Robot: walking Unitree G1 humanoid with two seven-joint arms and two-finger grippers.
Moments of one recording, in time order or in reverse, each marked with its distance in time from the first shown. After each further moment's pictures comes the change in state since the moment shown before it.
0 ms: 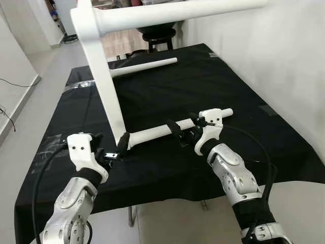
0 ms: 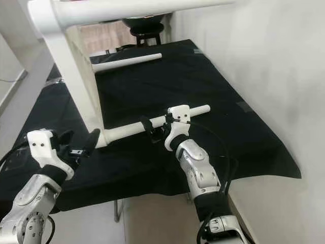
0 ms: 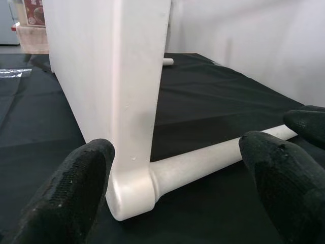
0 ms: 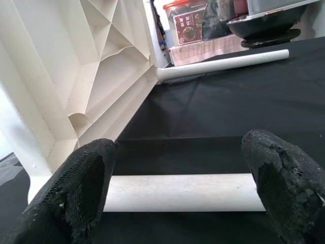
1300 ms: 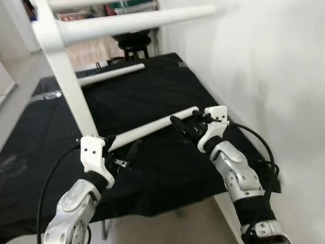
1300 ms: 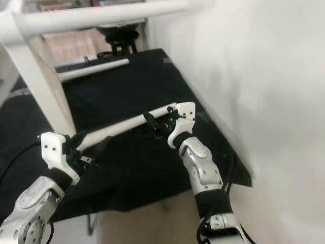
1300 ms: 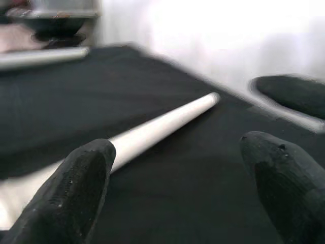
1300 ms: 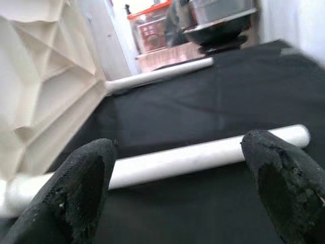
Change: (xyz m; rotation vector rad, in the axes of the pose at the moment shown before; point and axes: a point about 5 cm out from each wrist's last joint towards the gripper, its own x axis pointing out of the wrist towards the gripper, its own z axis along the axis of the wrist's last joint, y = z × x) left arm -0.002 -0.005 -0.002 0.083 0.038 -0.070; right arm 0.006 0.002 0.003 0.066 -0.023 0.018
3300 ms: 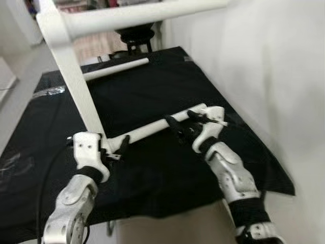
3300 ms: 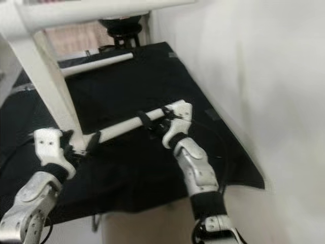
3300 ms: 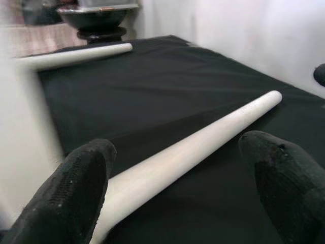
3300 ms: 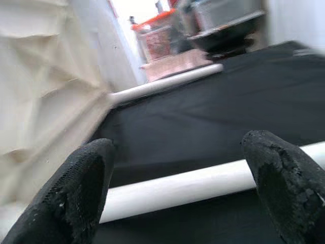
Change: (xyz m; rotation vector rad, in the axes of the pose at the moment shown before) left arm 0.008 -0.003 -0.006 0.029 0.029 0.027; right arm -0.010 -0.009 -0.003 0.032 -0.015 -0.028
